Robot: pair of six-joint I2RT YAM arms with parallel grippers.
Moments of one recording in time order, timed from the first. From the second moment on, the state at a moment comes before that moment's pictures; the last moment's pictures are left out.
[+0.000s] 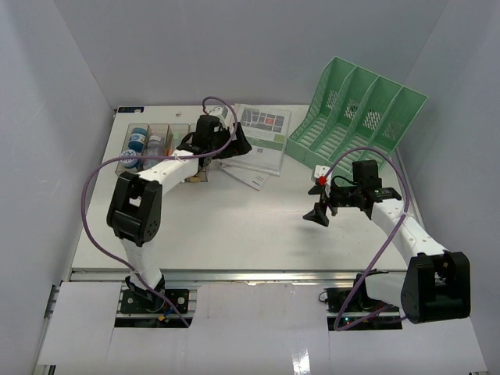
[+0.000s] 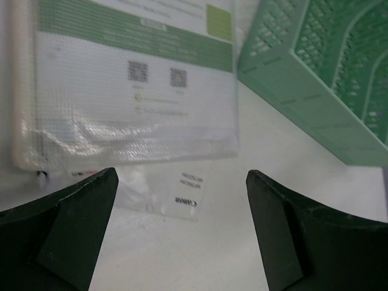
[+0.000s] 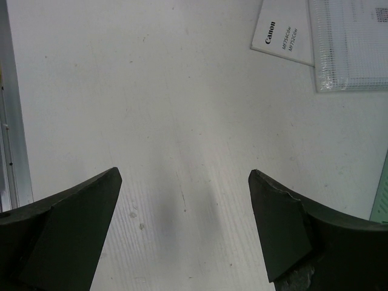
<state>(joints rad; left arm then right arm) -0.40 1.88 1.37 -0.03 0.13 -0.49 0.16 1.19 0.74 -0.44 -0.96 -0.87</state>
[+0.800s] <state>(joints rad) -0.39 2.23 1.78 -0.36 -0.14 -0.34 0.16 1.16 0.72 -0.44 -0.99 -0.88</state>
